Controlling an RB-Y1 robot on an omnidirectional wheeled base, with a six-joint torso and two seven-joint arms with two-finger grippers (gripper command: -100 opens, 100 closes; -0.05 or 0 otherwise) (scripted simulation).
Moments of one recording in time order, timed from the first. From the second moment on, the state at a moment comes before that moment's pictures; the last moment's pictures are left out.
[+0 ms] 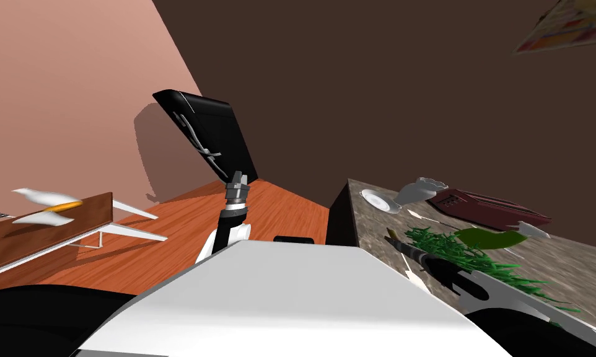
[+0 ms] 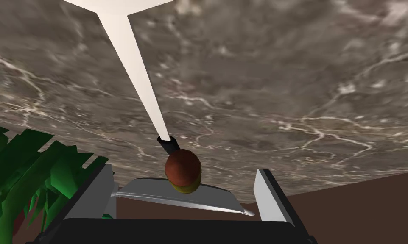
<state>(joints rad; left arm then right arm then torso) 0.50 -0.01 0.06 -2.21 -0.11 -0.49 0.05 0.98 -1.29 -0.09 -1.71 -0.11 0.21 0.25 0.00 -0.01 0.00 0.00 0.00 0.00</state>
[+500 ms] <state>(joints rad) 0.50 -0.01 0.06 -2.21 -0.11 -0.49 0.05 0.95 -1.24 -0.06 -1.66 -0.08 0.19 0.26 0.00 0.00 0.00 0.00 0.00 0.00</state>
